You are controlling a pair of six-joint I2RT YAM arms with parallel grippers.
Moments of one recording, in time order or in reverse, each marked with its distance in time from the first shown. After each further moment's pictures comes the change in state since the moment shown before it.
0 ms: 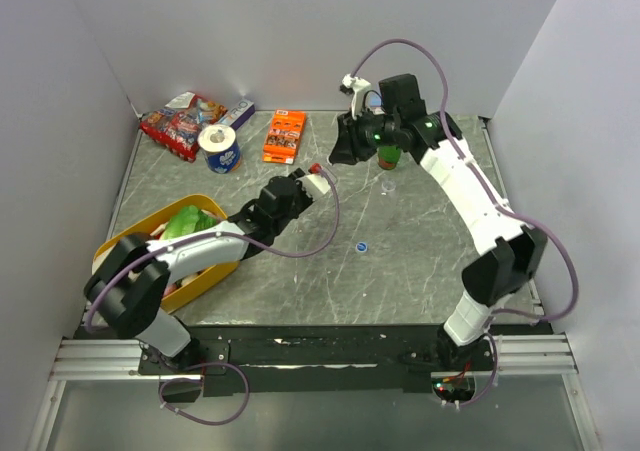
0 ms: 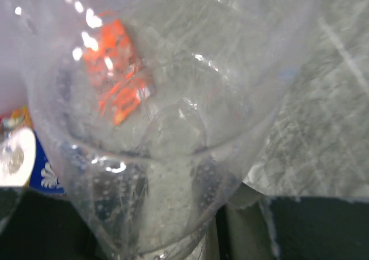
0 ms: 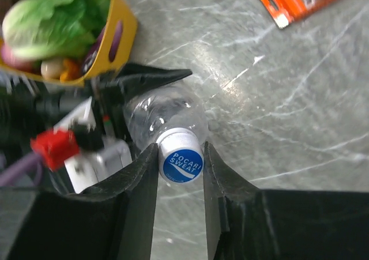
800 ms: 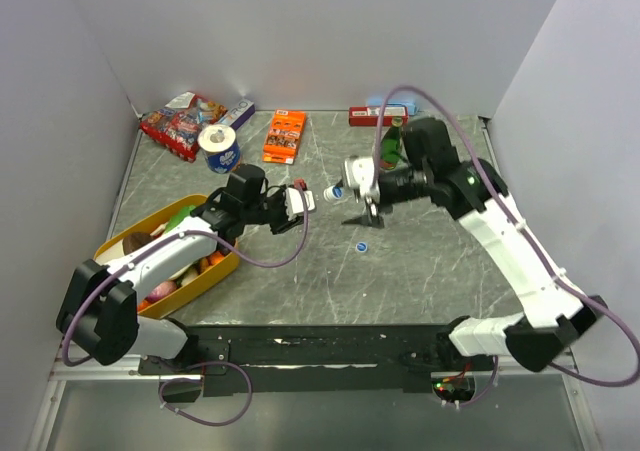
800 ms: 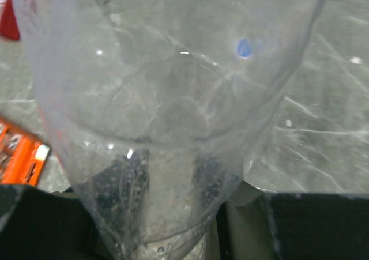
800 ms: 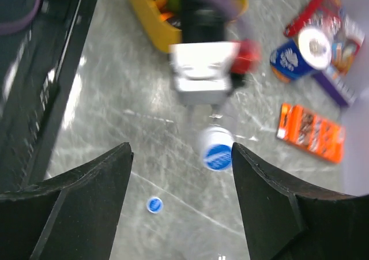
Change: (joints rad) left arm 0.192 -0.165 0.002 -0.380 0.792 0.206; right arm 0.072 -0.341 -0.213 -0.158 -0.310 -0.857
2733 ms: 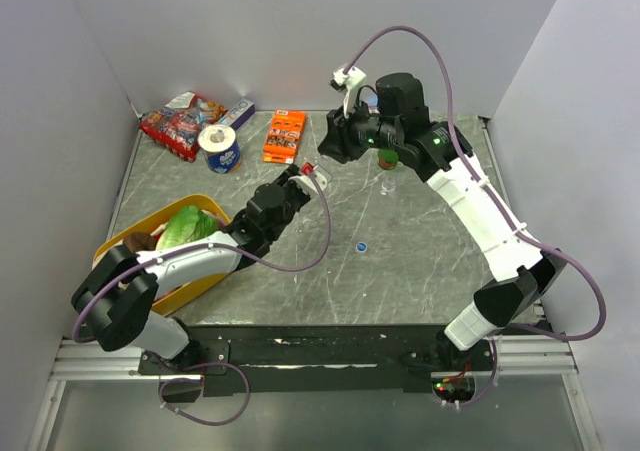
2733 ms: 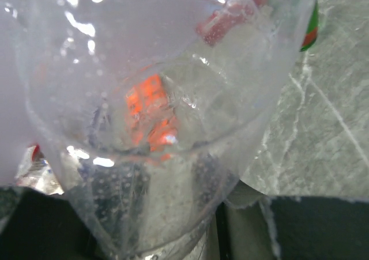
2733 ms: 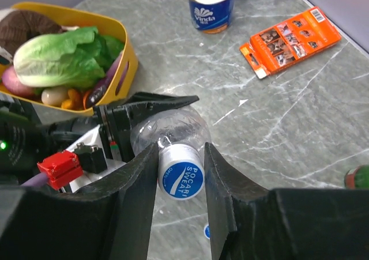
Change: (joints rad) left arm -0.227 0.099 -0.089 0.661 -0.866 -0.158; right arm 0.060 0.227 0.230 0.246 0.479 0.848
